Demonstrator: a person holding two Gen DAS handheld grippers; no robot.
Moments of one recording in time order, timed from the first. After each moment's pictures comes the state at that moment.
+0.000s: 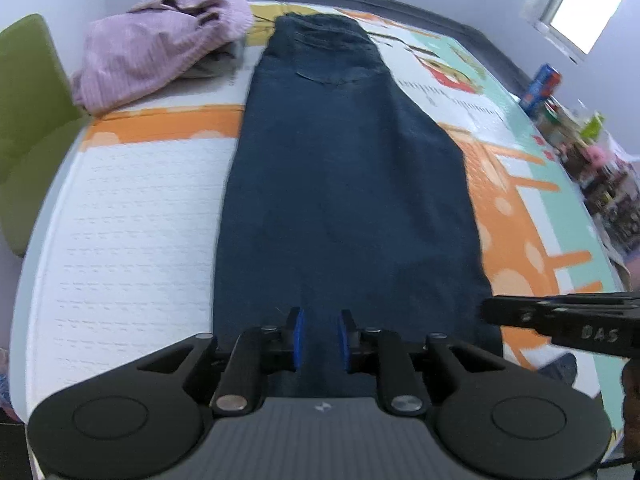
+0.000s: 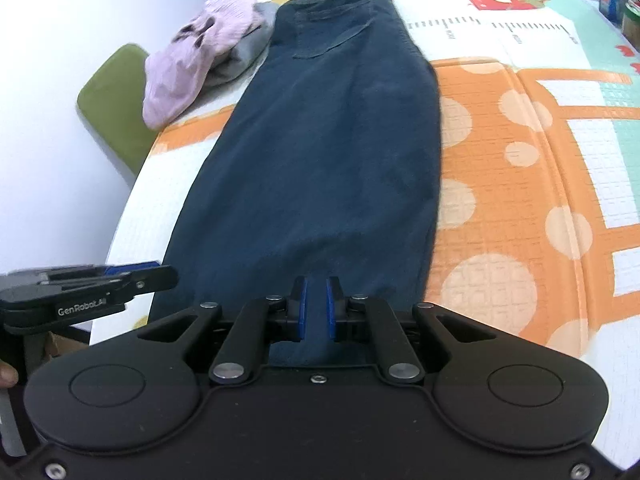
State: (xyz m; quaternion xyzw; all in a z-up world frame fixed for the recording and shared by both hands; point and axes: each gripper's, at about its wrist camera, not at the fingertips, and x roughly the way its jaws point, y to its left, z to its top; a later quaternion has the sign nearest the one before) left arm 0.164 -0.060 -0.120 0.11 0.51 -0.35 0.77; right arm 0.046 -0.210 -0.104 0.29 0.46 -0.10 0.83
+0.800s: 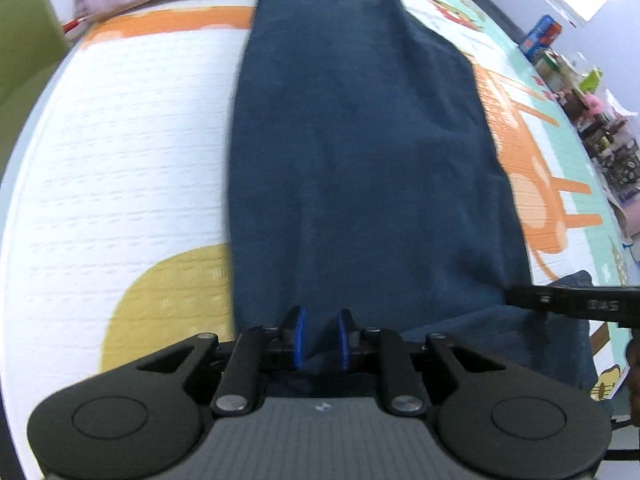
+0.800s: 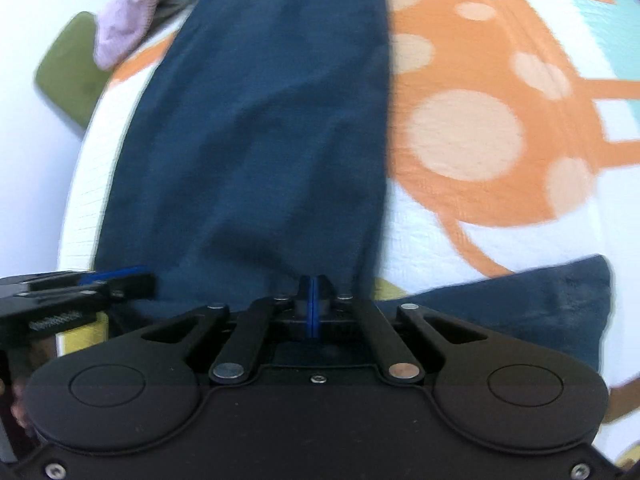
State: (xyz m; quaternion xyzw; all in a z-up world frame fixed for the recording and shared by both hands) left arm 0.146 -0.008 -0.168 0.11 0.58 -0.35 0.73; right arm -0.010 -0.185 -0.159 0.33 0.52 -0.15 0.77
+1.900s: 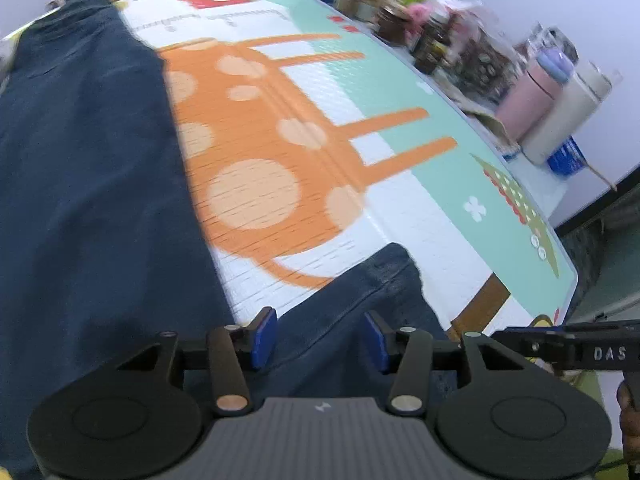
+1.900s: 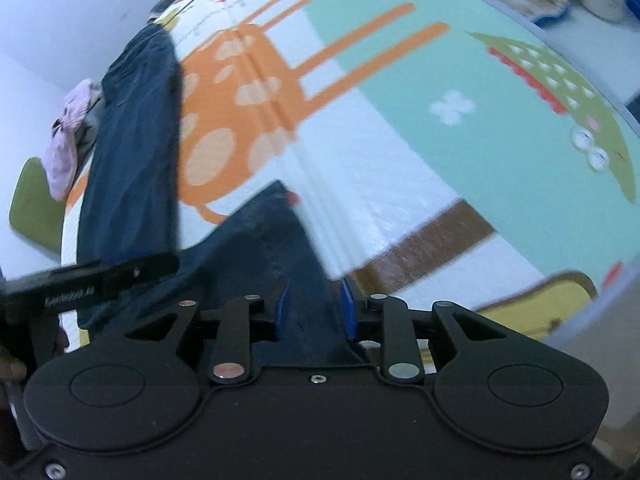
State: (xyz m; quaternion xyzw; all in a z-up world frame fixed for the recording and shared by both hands) left arm 0.006 -0.192 -0.129 0.21 0.50 -0.53 0.65; right arm -0.248 -0.264 -0.132 0.45 0.41 -0.29 0.74
